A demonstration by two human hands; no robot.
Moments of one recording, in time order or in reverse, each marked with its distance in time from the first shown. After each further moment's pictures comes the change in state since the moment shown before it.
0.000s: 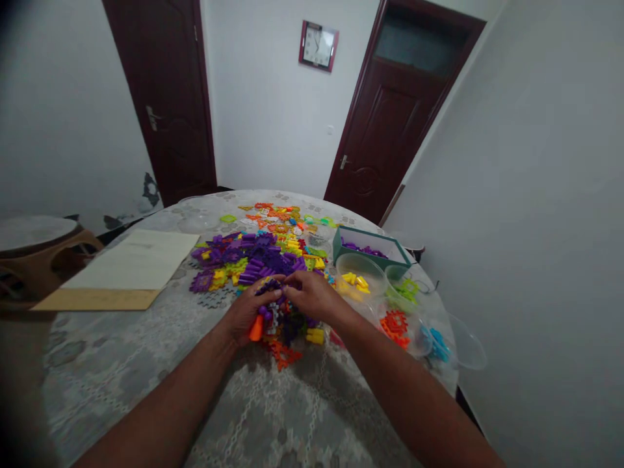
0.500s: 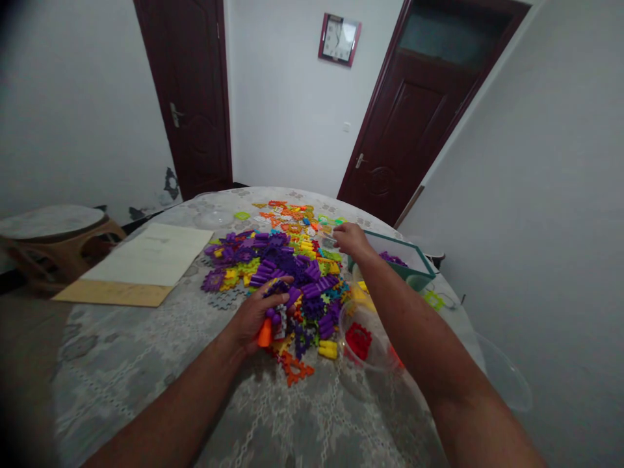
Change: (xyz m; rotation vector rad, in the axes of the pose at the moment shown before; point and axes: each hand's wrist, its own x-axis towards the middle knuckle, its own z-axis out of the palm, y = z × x) left_hand 0.000 0.004 -0.003 -0.046 0.089 -0.063; right_hand 0.130 0.056 -0.084 0.112 0.405 0.306
